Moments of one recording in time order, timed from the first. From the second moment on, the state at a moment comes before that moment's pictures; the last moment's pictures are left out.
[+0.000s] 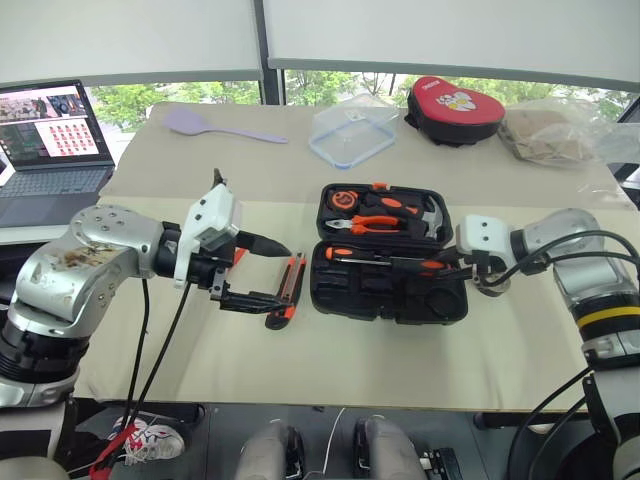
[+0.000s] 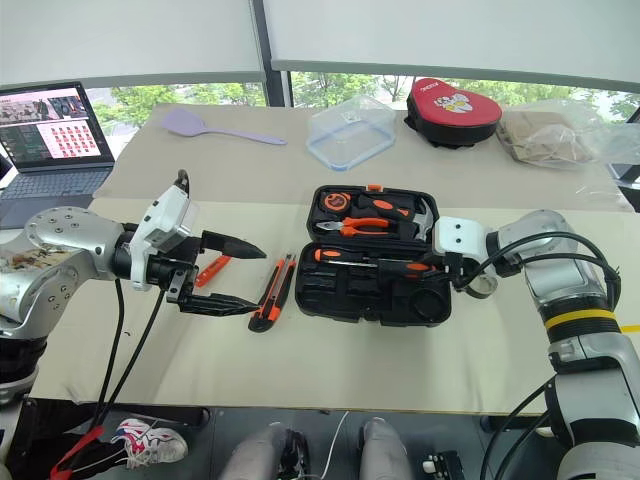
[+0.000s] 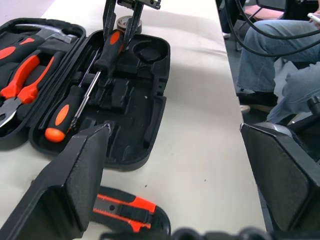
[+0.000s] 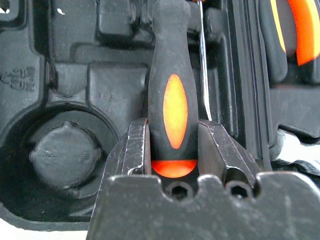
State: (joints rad) left arm -0.61 0.92 -0.07 -0.31 -0.63 0.73 -1.28; right arm -0.77 -0.84 0.23 0.52 -0.03 -0.10 1.37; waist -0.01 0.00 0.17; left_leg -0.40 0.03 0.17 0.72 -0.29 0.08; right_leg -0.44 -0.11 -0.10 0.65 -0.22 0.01
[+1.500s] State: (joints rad) left arm -0.64 0.89 -0.09 -0.24 -0.55 0.69 -1.29; right arm -0.76 -0.68 0.23 0.45 -0.01 0.04 1.29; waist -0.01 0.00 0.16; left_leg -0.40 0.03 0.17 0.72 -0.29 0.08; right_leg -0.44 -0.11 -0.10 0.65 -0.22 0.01
